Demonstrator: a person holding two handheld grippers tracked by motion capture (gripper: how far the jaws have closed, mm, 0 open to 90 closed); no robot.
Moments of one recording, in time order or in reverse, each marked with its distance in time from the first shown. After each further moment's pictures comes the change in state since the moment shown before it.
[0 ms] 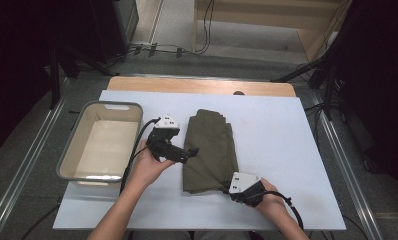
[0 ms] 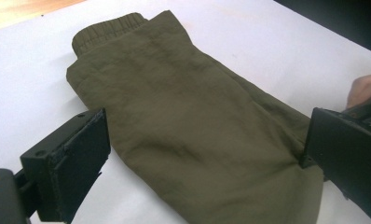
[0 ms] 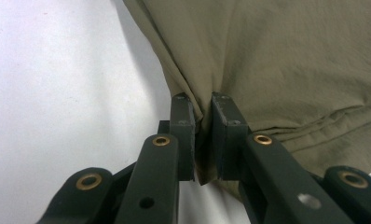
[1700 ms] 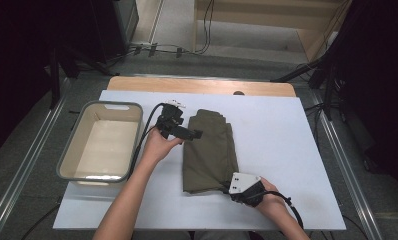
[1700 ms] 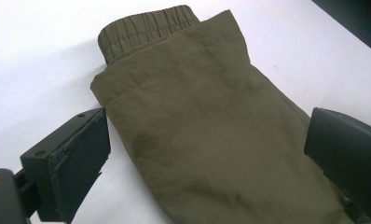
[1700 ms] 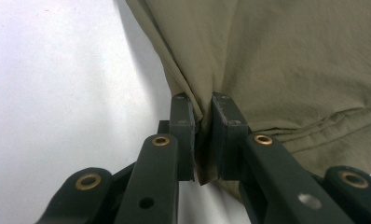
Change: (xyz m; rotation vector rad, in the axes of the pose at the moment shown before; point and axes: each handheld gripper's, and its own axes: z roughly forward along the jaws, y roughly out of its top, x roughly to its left) left arm 0.051 0.027 0.049 0.101 -0.030 -0.139; right arm 0.000 0.001 0.000 0.006 0.002 -0.016
